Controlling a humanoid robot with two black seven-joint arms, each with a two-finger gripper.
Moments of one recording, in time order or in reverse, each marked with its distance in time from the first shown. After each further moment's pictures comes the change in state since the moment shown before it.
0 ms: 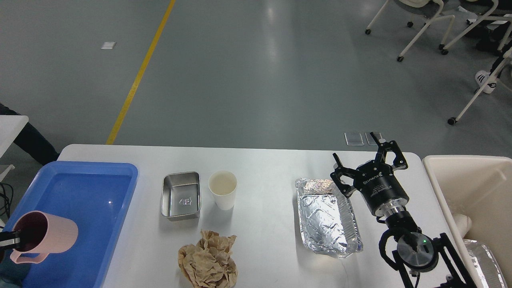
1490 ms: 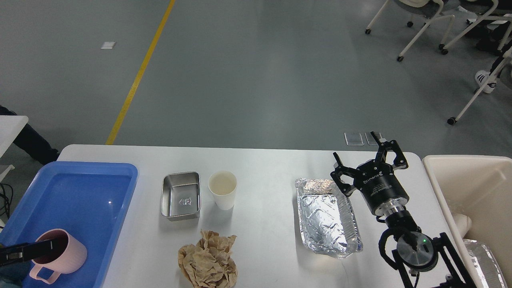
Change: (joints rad) left arm 0.044 -0.006 -0.020 -0.051 0.009 -0.002 -0.020; right arm 0.003 0.007 0.004 -0.001 0.000 0.000 0.000
